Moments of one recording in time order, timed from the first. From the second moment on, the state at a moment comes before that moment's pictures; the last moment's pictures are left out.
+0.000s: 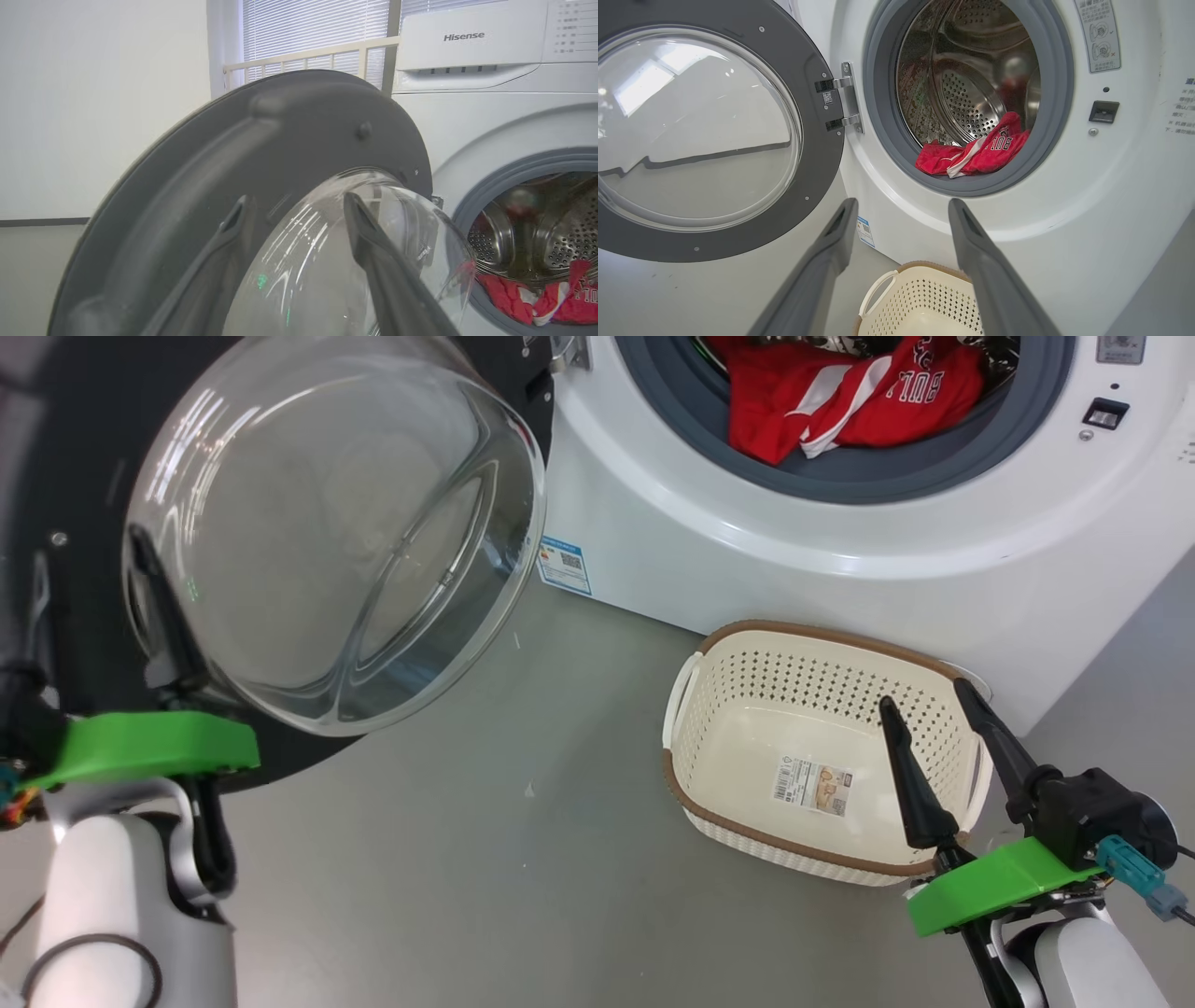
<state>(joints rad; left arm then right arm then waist) -0.55 0.02 0.23 0.37 -0.17 0.05 -0.26 -0.13 -0.05 0.01 0.13 0.19 0.12 -0.16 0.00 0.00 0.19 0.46</state>
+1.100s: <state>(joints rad) -0.30 0.05 -0.11 0.18 -0.32 -0.09 -0.26 -0.13 -0.05 -0.08 0.15 0.22 0.12 -0.25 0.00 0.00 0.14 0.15</state>
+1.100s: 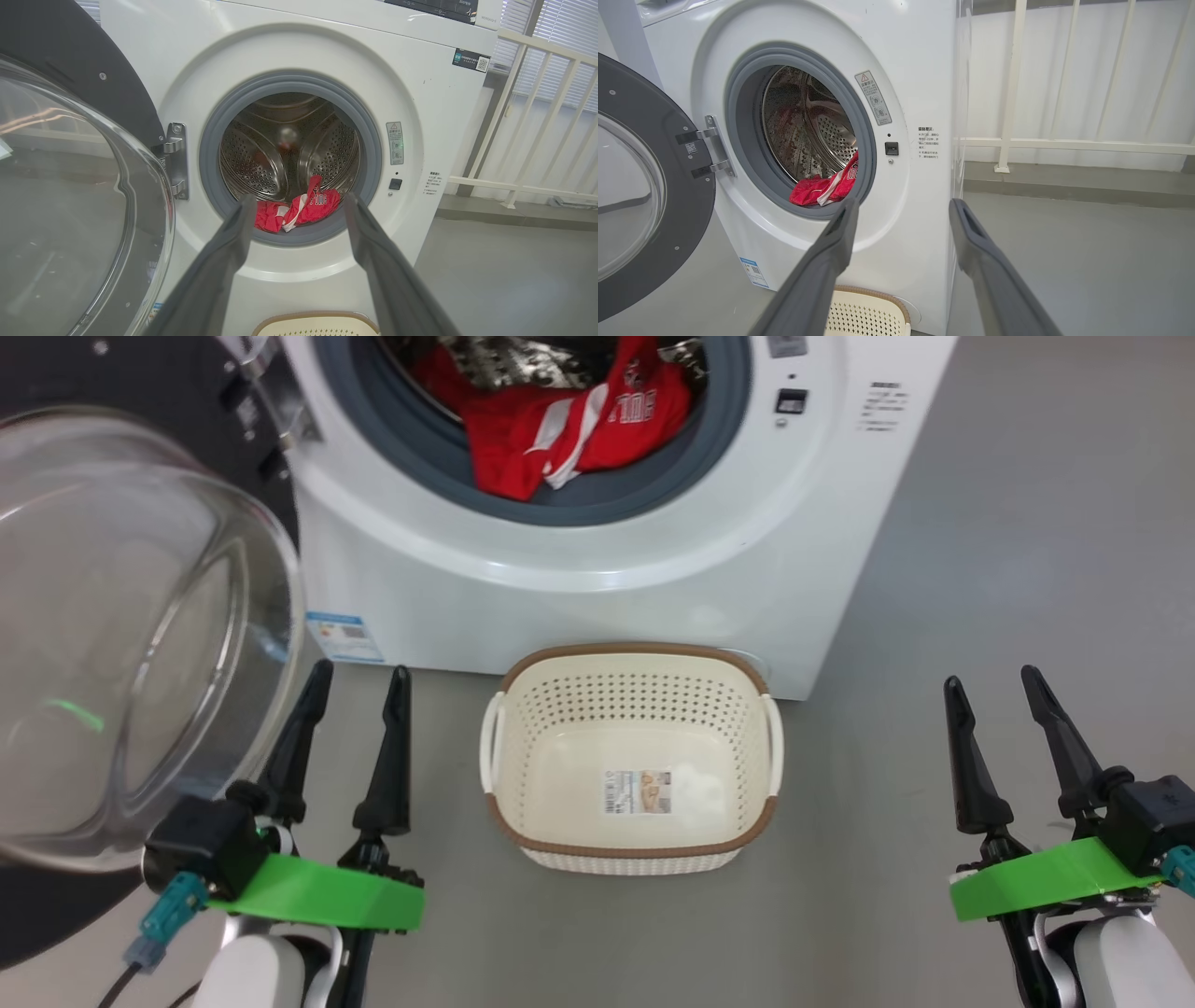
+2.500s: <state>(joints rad) -0.06 0.10 -0.08 0.18 -0.31 -0.03 -0.25 0.05 -0.04 -0.09 0.10 0.25 0.12 -0.26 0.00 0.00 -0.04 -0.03</state>
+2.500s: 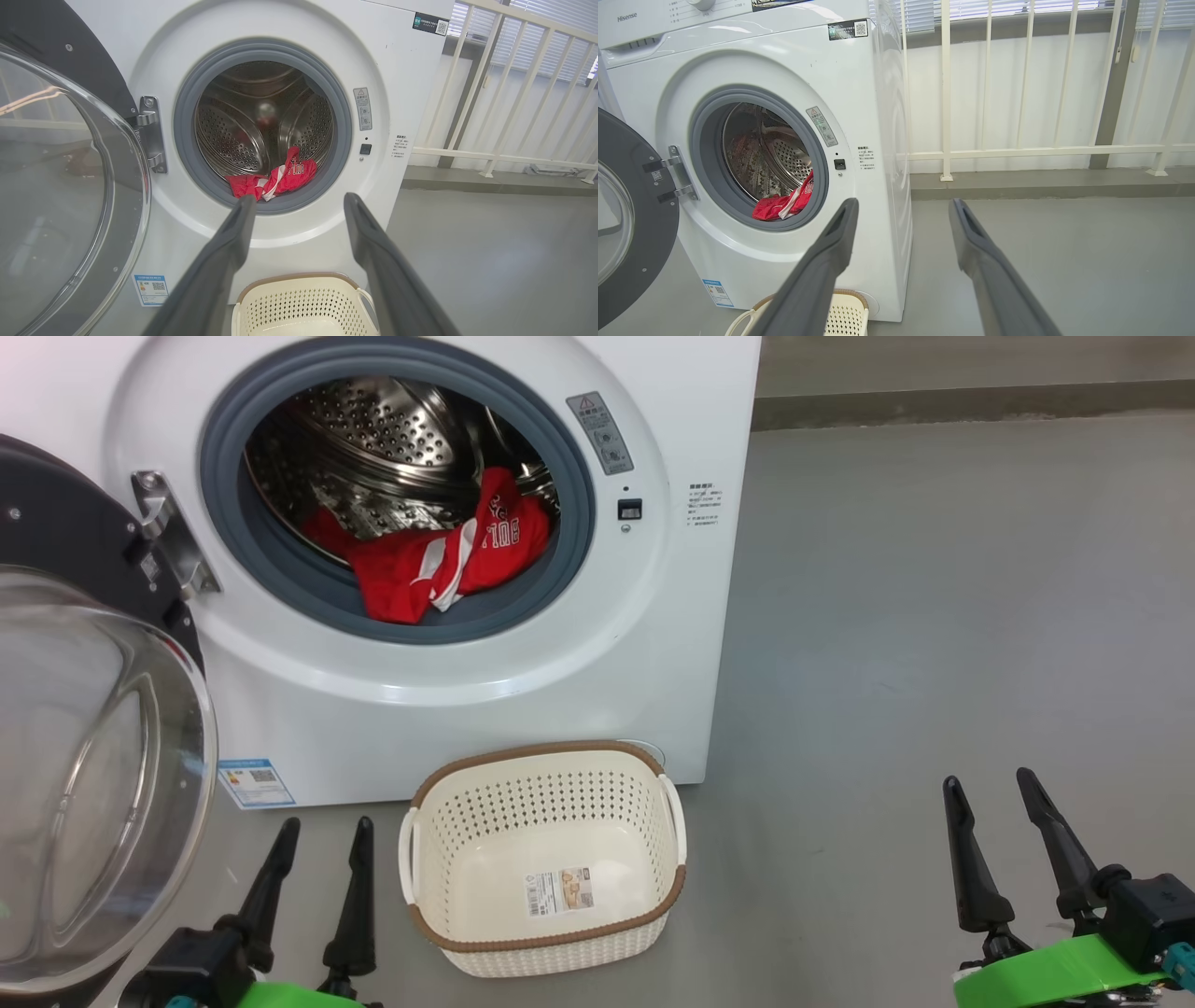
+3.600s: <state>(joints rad) -0.06 0.11 -0.12 0.16 -0.32 -0.02 -0.24 0.05 -0.04 -0.08 0.11 0.25 0.12 -0.26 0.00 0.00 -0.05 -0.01</state>
